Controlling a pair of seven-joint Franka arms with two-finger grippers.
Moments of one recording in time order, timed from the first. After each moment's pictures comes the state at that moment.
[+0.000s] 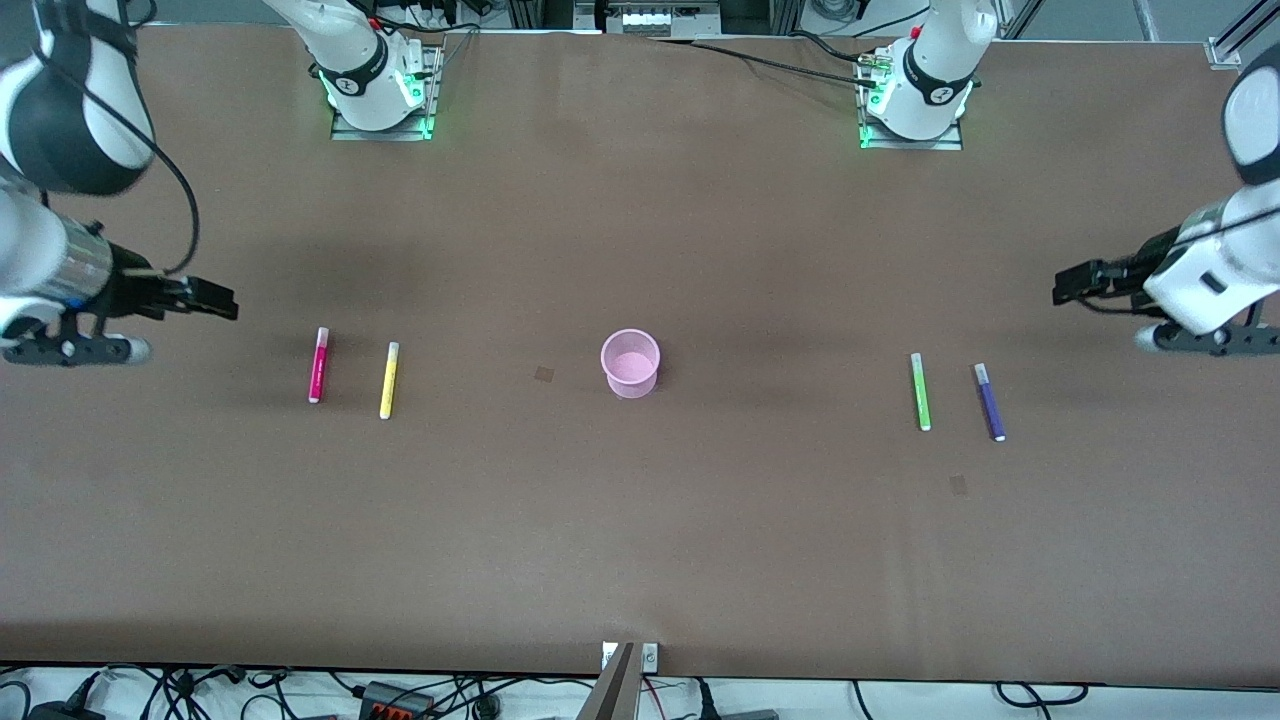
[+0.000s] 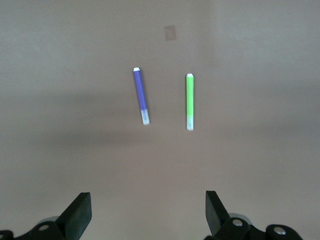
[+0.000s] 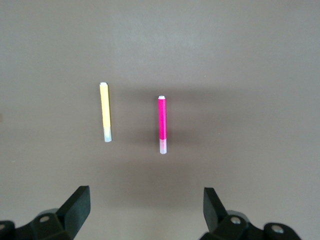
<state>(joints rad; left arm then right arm) 0.01 0.18 0.04 -1.70 0.00 1.70 0.05 -0.02 0.22 -0.01 -1.73 0.00 1.79 -0.04</state>
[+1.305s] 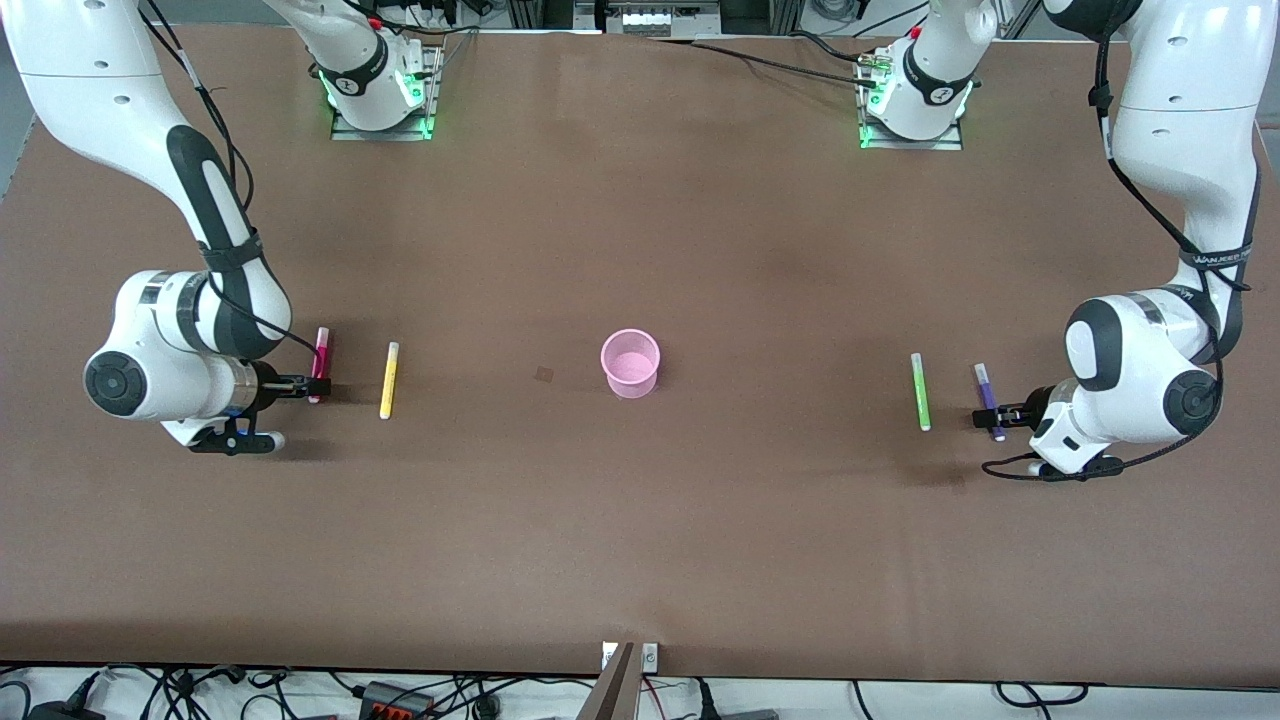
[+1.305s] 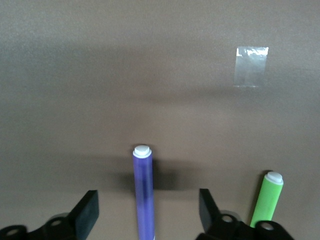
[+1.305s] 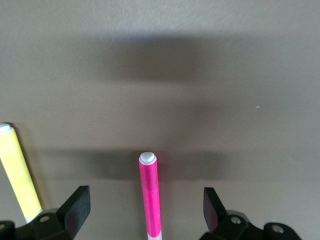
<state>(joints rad) 0.09 0.68 0.04 -1.69 -0.10 2.19 0.05 -0.03 0.64 -0.01 -1.73 0.00 2.10 -0.04</state>
